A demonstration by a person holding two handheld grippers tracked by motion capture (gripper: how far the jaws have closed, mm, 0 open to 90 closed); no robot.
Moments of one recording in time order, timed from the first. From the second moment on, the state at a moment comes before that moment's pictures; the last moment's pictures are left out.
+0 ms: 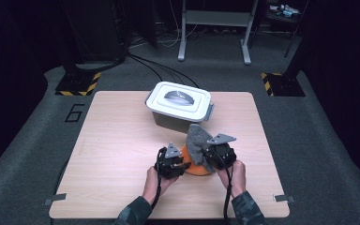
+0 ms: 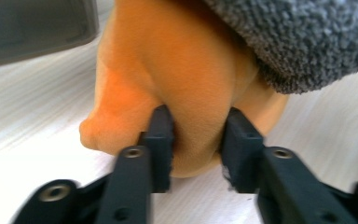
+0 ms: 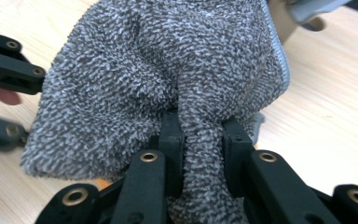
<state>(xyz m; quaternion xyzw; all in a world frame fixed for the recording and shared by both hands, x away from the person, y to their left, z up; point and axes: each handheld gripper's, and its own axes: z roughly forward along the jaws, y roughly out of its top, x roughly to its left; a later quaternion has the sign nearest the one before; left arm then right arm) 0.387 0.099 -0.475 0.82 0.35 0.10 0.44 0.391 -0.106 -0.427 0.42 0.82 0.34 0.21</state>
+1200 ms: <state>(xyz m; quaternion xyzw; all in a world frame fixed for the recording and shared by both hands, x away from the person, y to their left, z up) 0.391 0.108 -0.468 0.78 0.41 -0.01 0.48 0.373 -0.130 -0.402 0.42 0.80 0.35 0.23</state>
